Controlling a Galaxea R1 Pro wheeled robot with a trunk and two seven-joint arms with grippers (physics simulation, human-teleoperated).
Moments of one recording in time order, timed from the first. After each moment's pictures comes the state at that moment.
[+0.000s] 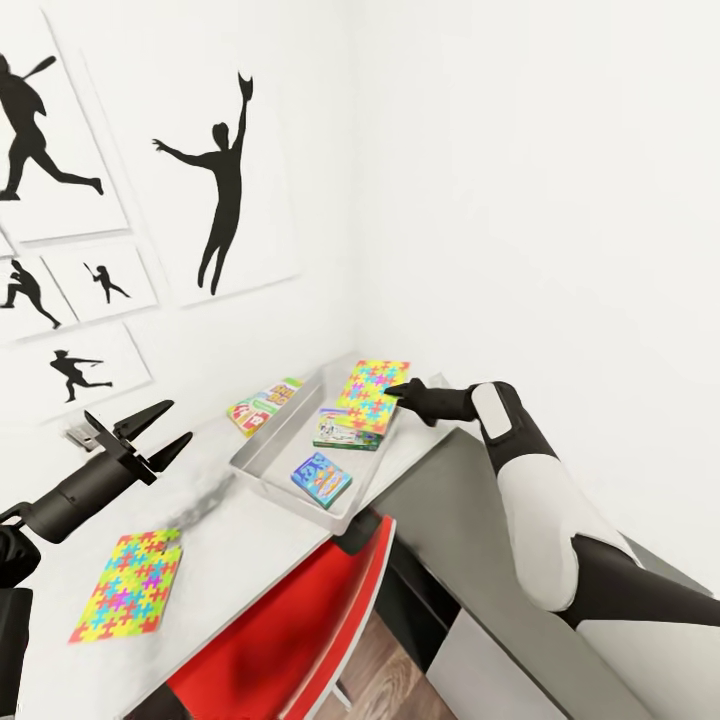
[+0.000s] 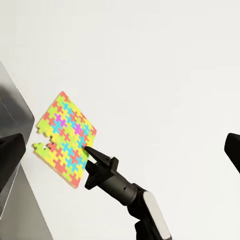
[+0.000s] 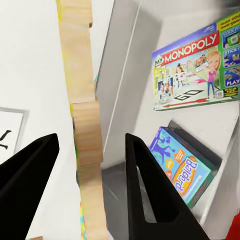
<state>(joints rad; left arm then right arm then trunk) -0.40 0.18 0.45 -1.61 1.54 1.03 -0.14 -1.15 0.14 -0.35 -0.62 -0.42 0.95 0.21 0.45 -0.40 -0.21</state>
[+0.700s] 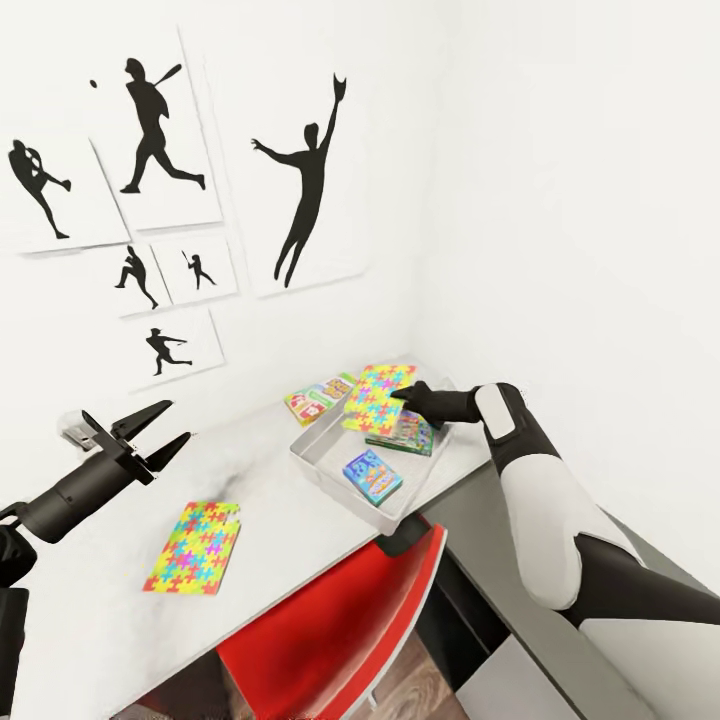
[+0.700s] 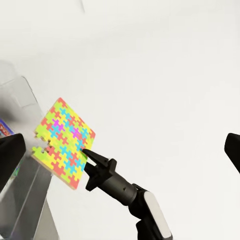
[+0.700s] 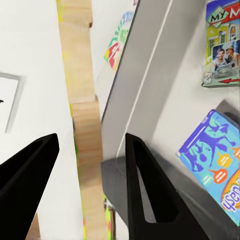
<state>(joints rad) -0.39 0.19 0.45 -1.61 1.54 1.03 -0.14 -1.16 0.13 -0.36 -0.61 -0.42 0.94 0.15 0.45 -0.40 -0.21</state>
